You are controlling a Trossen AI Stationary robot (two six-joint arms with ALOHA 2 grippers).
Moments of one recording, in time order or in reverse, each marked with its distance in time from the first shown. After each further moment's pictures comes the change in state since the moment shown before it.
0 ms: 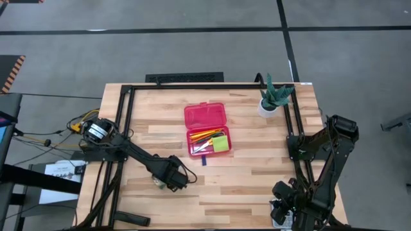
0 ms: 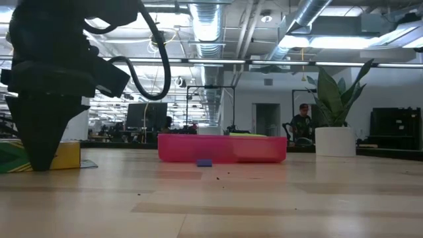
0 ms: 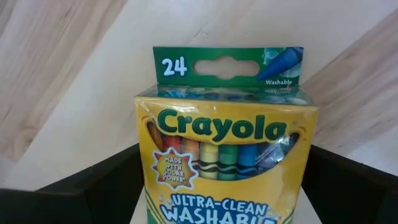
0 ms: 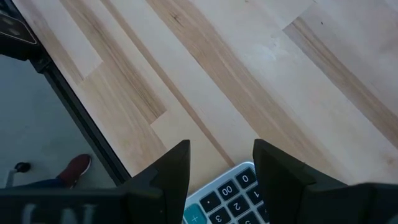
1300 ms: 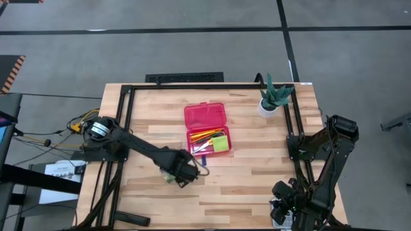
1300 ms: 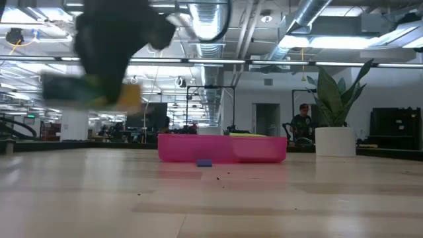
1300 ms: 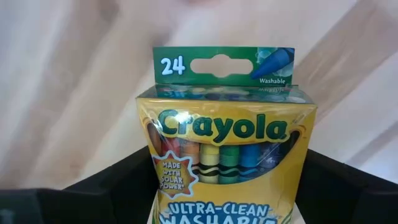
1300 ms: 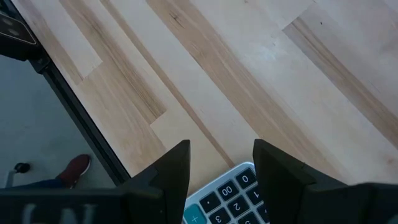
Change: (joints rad) left arm 0.089 -0.016 0.281 -0.219 -0.048 0.190; right arm -0.002 0.000 0.000 -0.001 0.000 0.000
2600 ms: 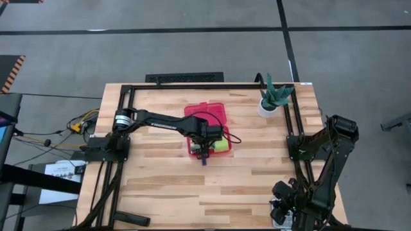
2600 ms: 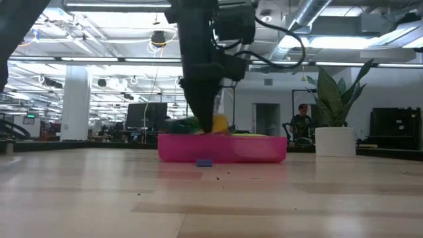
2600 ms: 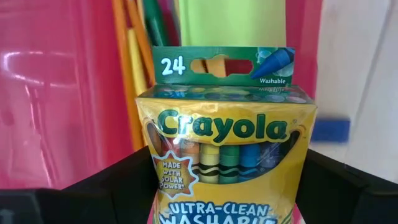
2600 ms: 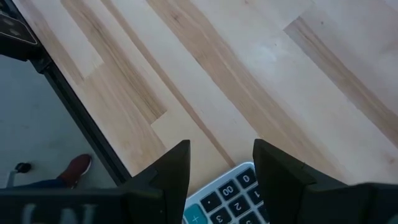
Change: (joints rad) left arm 0.381 0.198 0.250 0.166 -0.021 0.949; right arm 0.000 0.000 0.000 0.000 0.001 0.001
